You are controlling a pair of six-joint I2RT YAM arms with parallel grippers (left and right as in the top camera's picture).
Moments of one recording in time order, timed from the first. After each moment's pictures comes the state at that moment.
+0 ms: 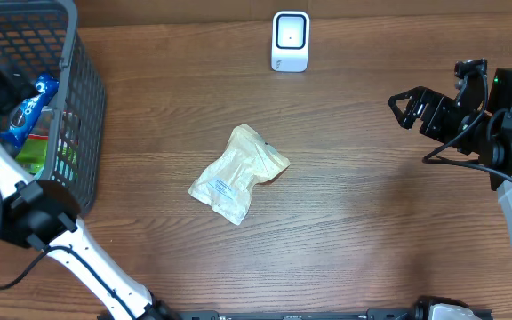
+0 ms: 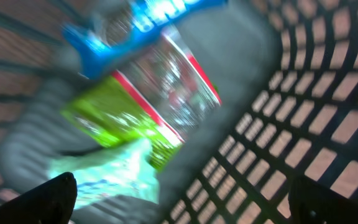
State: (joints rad) left arm 0.64 2.41 2.79 -1.69 0.17 -0.08; right arm -0.13 1.32 1.22 -0.74 -0.54 0.31
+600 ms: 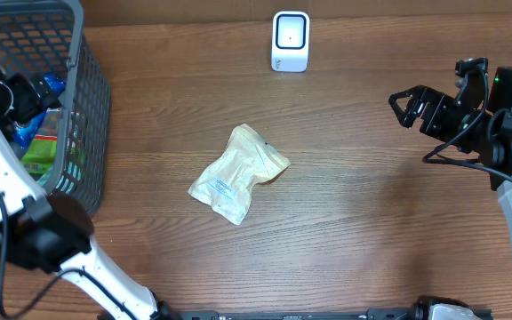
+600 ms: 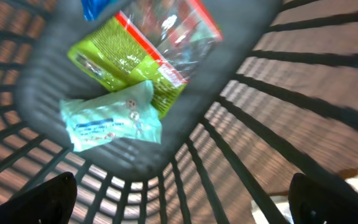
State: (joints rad) left arm 0.55 2.10 2.46 -1.68 0.06 -0.12; right arm -0.13 1.32 1.22 -0.72 -0.54 0.30
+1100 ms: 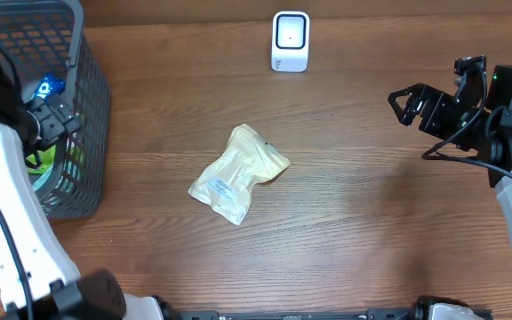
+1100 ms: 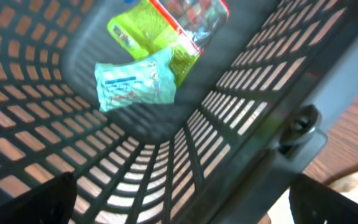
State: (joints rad) left arm 0.45 1.61 1.88 -1.44 -0.13 -0.25; right arm -0.13 1.34 1.22 -0.70 -0.54 0.31
